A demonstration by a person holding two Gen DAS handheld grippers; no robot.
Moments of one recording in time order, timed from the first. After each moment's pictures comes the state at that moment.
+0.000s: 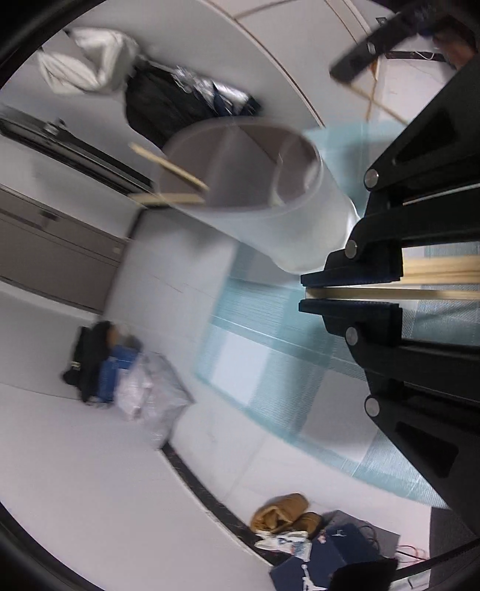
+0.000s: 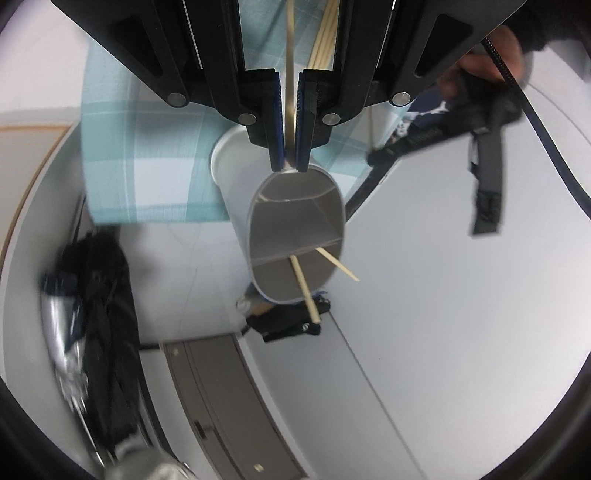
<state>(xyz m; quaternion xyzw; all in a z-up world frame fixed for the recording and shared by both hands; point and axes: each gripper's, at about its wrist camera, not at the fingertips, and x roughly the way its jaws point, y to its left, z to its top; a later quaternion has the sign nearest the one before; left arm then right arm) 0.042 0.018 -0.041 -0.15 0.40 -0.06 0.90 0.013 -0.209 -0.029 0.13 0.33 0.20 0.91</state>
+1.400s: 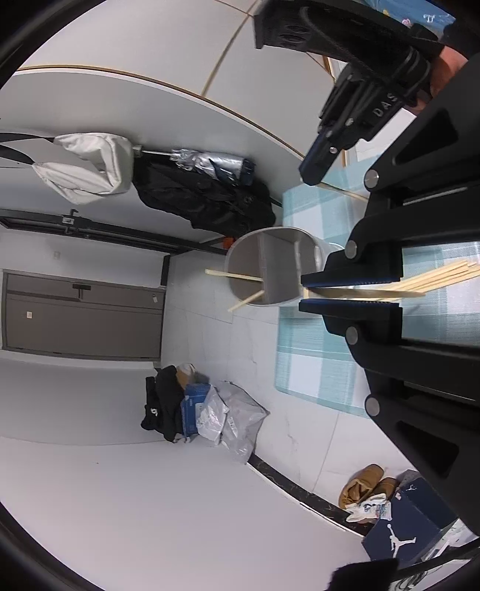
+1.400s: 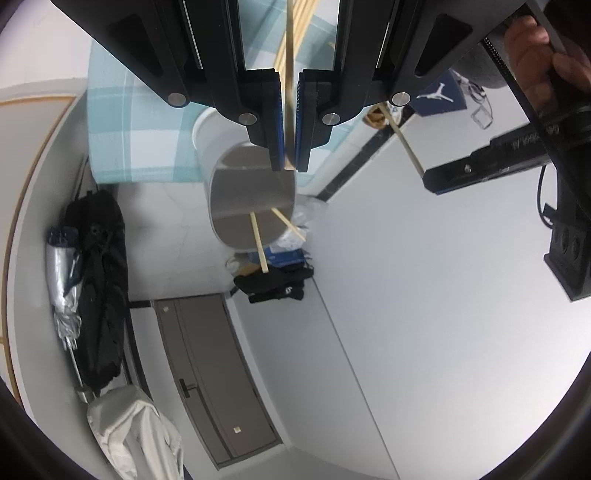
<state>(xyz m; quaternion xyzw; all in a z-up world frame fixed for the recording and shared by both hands) -0.011 0.001 0.062 -0.03 0.33 -0.13 0.93 -0.024 -0.192 0.015 0.12 0.26 0.21 0.94</state>
